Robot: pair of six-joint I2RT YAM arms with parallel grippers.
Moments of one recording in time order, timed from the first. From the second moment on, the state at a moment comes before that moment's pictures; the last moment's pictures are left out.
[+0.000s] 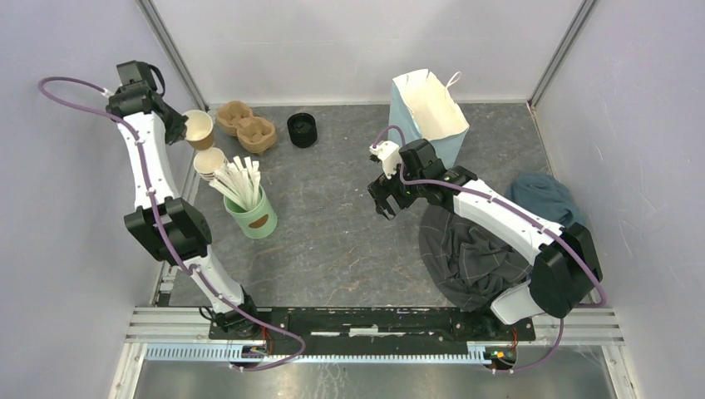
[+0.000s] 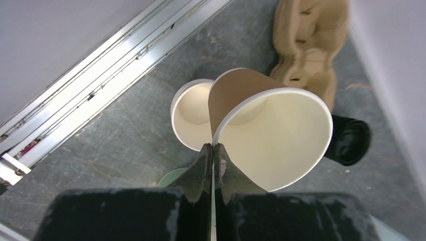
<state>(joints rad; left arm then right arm) 0.38 1.85 2.05 -1.14 -0.13 -0.55 0.64 1.47 1.15 -0.48 -0.17 -0.13</state>
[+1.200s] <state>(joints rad) -0.72 1.65 1.38 -0.80 -0.05 -0.63 0.62 0.94 1.07 -0.59 0.22 -0.05</state>
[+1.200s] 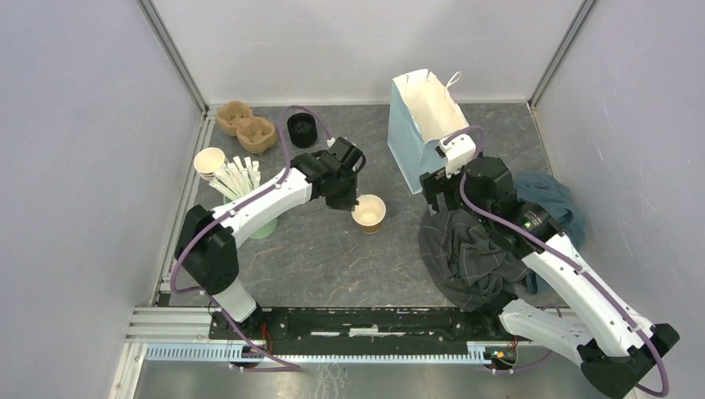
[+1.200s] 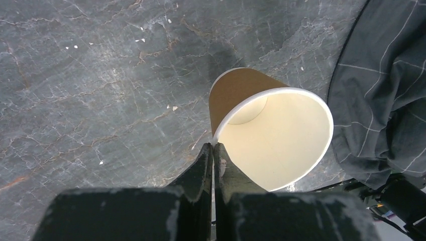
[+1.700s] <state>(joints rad) -0.77 1.65 1.35 -0.76 -0.06 -0.63 0.62 0.88 1.01 -0.62 0.18 0.04</state>
